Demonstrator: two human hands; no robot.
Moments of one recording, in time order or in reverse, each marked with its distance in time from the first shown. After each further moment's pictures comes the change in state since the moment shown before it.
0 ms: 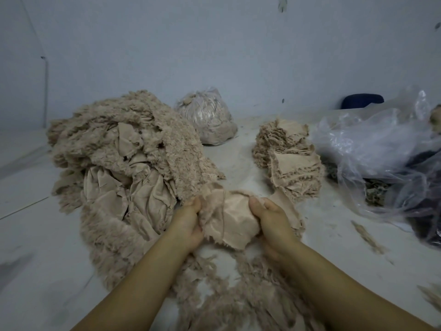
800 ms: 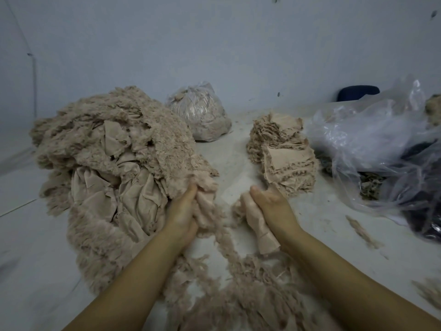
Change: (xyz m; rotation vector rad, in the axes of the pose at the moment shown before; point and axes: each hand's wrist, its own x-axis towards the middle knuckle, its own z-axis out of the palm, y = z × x) left_hand 0.009 -0.002 0.011 0.123 -0.017 0.175; right_hand 0.015 -0.015 -0.025 -0.474 0.031 -0.230
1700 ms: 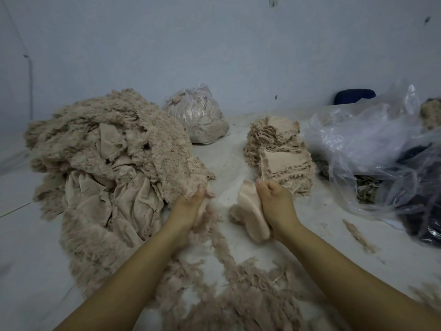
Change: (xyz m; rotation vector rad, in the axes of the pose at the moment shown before) left_hand 0.007 -0.002 0.001 0.630 0.036 0.094; right_hand 0.023 -0.001 -0.002 -0.010 0.157 -0.104
